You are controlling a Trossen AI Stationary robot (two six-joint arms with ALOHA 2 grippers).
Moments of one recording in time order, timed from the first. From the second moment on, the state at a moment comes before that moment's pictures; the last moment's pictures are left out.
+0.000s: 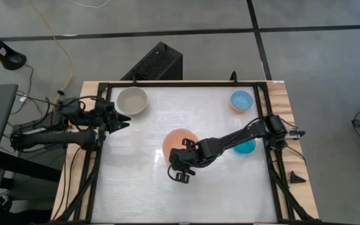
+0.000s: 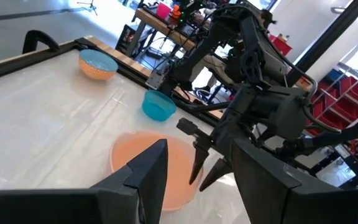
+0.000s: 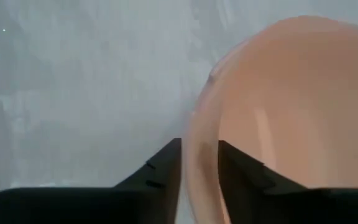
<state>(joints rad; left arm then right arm) 0.18 0.42 0.67 -0.30 0.17 -0.55 0.31 1.96 1.67 -0.71 0.19 0.44</state>
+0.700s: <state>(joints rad) 0.18 0.42 0.67 -0.32 0.17 -0.55 0.33 1.90 1.66 -0.67 0.31 0.68</state>
